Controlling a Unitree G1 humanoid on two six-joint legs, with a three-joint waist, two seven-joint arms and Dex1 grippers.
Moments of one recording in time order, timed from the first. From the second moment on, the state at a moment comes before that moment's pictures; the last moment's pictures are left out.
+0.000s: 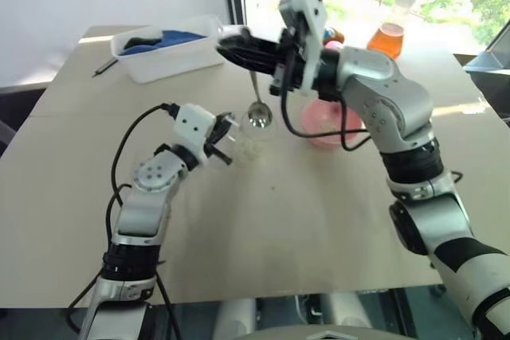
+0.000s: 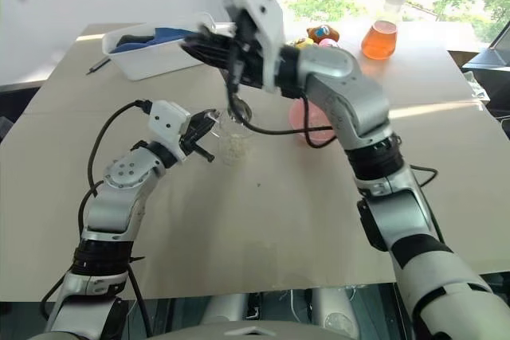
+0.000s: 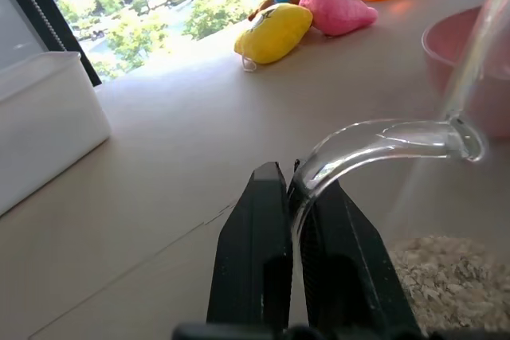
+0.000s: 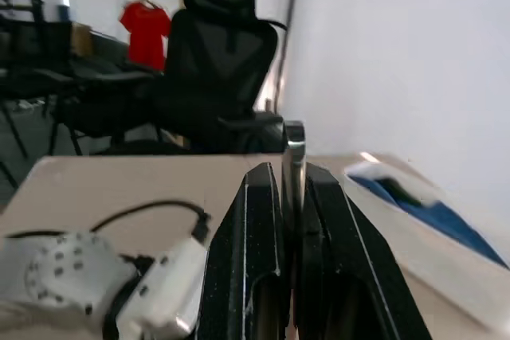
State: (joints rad) left arm -0.33 0.47 0.04 -0.12 -0.14 0.23 -0.51; right arm -1.09 -0.19 0.20 0.09 0.47 0.48 0.82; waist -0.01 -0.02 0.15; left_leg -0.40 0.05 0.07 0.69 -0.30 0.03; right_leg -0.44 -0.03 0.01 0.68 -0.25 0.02
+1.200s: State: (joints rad) left arm -0.27 0.44 0.10 -0.09 -0.22 0.20 -0.48; right arm -0.92 -0.28 0.06 -0.10 0.67 0.96 0.69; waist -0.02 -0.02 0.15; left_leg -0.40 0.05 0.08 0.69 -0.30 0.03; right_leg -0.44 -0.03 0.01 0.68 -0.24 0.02
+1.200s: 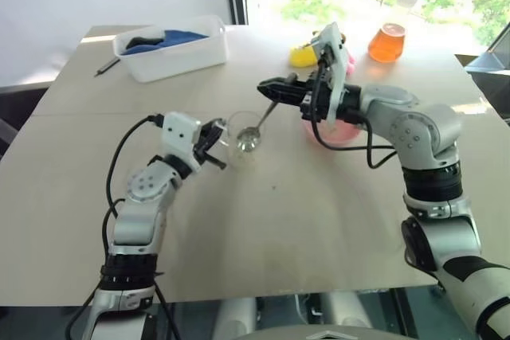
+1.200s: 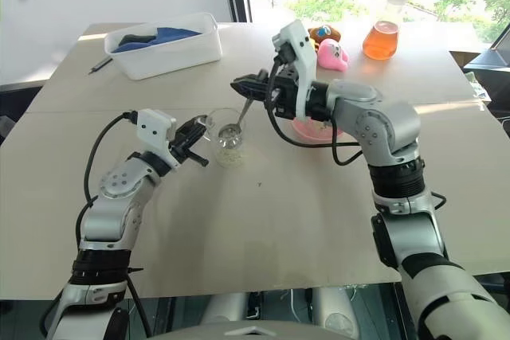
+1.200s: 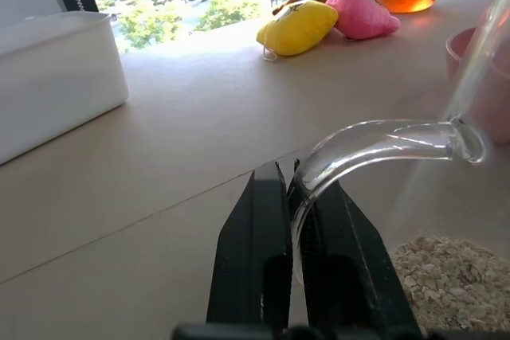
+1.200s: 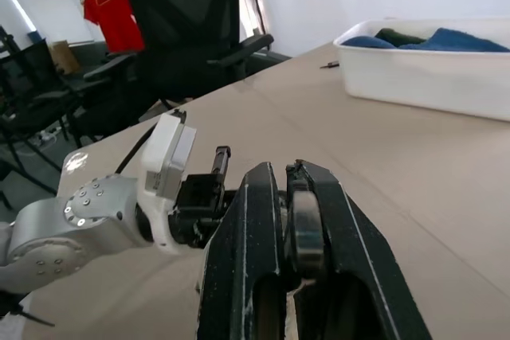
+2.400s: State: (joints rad) left arm -0.27 0.45 0.10 -0.11 -0.17 0.18 -0.42; right arm -0.88 -0.21 0.33 0.00 0.34 0.50 0.77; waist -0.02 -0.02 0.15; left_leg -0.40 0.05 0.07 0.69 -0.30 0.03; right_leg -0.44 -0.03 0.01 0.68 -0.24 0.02
